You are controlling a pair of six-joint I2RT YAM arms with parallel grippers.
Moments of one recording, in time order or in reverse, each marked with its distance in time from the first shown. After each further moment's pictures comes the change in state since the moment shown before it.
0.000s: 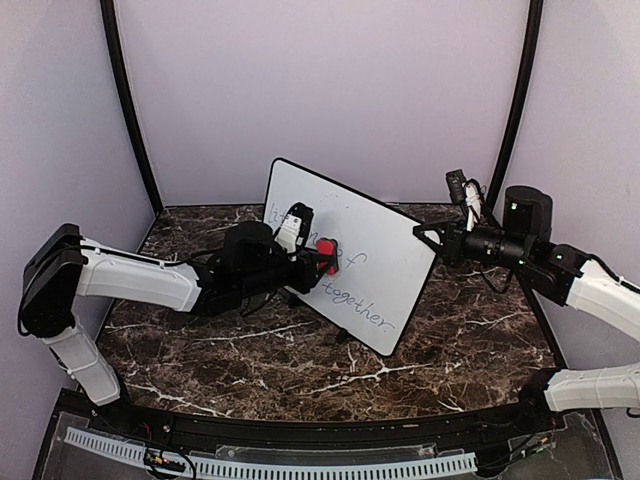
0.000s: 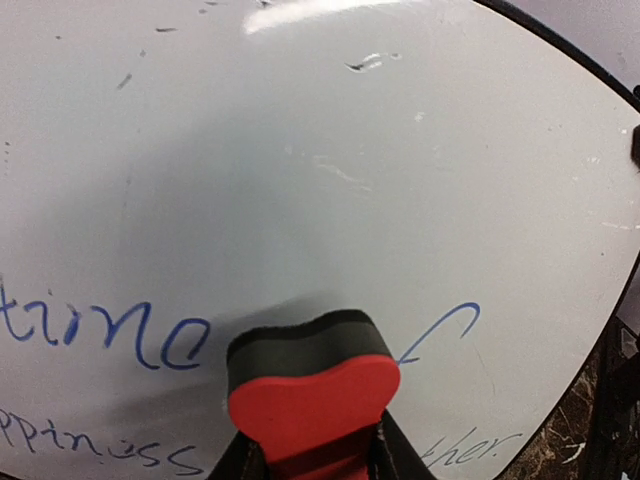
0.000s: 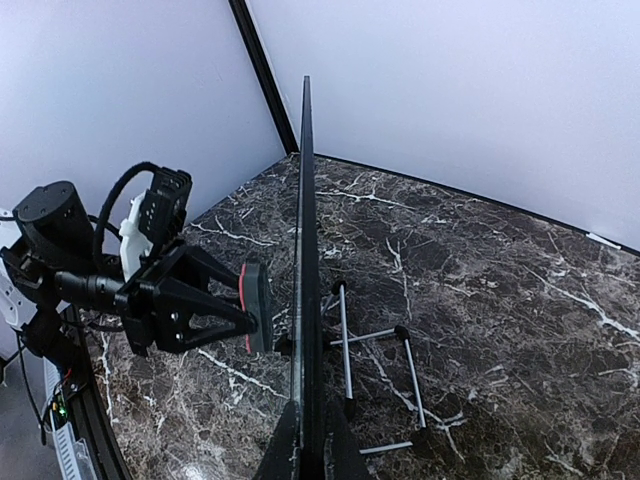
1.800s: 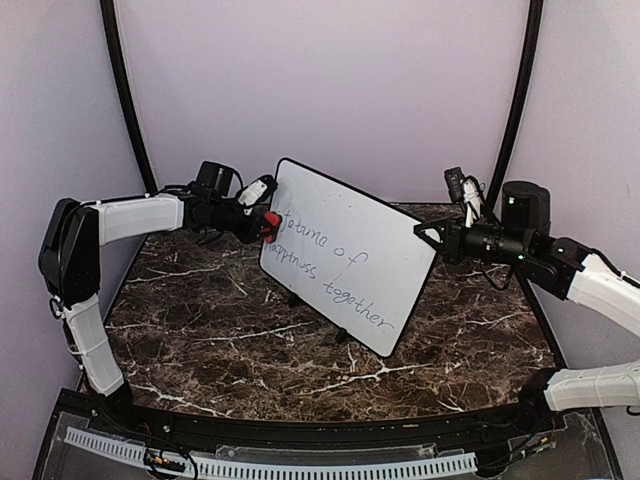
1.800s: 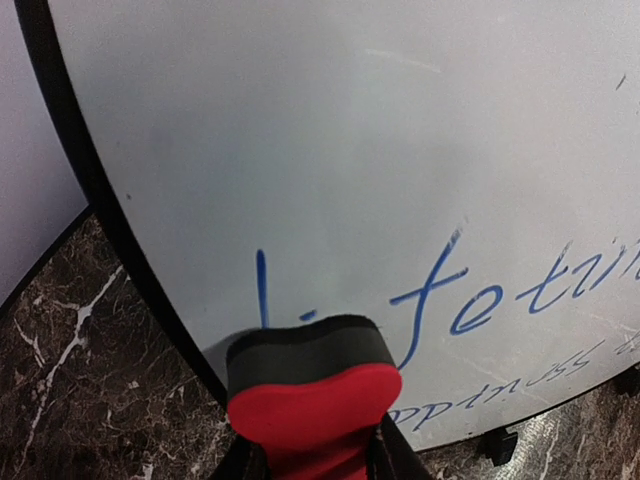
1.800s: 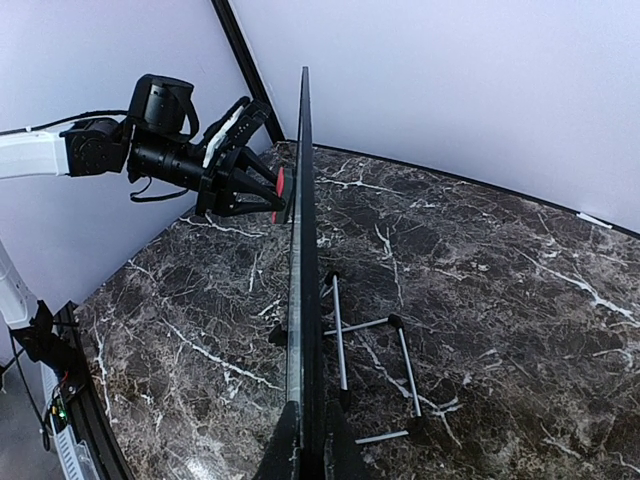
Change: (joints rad) left arm 0.502 0.169 0.468 -0.710 0.384 0.584; right arm 0.005 0.018 0.049 -0.082 0.036 0.013
